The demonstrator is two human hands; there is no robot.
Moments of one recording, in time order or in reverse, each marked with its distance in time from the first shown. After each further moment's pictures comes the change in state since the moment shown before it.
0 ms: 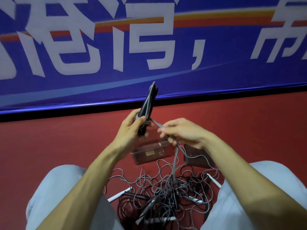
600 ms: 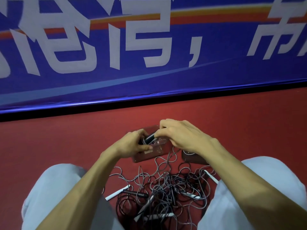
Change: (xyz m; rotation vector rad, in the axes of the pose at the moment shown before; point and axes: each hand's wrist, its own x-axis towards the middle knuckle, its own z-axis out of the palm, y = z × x) left_hand 0.011 -0.035 -0.022 1.046 -0.377 -0.037; right_hand -0.017 0.007 0.003 -1.297 0.152 -0.720
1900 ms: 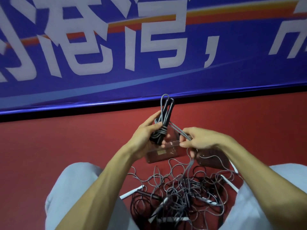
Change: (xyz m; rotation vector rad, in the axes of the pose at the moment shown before) left_hand -0.011 0.023 -0.012 -1.187 0.121 -0.149; right_hand 0.011 0.018 0.019 0.790 -0.481 0.626
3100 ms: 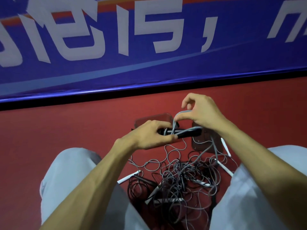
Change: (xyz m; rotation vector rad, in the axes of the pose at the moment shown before) left_hand -0.010 -0.012 0.006 1.132 -0.284 0.258; right_hand -0.010 -0.006 -0.005 -0.007 0.693 -0.206
